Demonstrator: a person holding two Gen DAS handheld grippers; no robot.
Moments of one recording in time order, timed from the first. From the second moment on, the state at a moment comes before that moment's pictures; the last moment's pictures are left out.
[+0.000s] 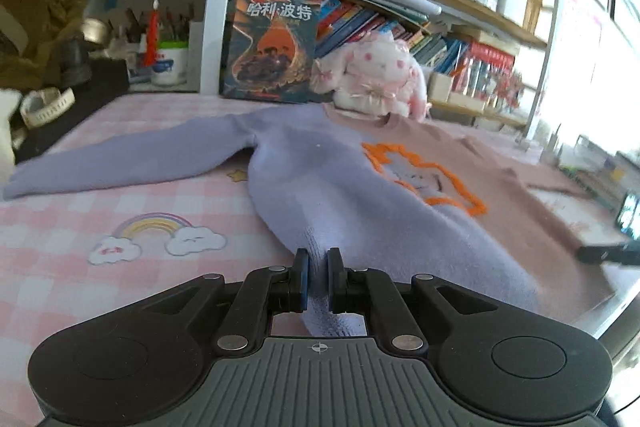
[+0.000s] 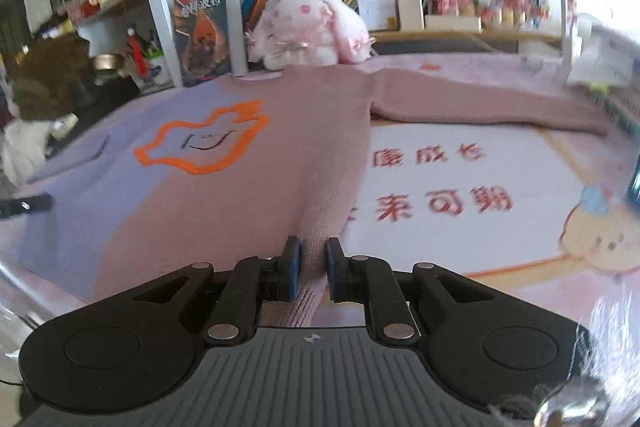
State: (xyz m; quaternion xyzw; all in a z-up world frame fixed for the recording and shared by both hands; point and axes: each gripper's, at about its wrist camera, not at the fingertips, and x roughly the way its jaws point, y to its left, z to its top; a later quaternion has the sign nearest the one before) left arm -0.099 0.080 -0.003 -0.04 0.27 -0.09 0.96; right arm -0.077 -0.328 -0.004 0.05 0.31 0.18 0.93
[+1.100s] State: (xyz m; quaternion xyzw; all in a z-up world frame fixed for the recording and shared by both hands) left arm -0.080 0.046 -0.012 -0.05 0.27 -0.14 0.95; right arm -0.040 -0.340 -0.006 -0.03 0.28 0.10 0.95
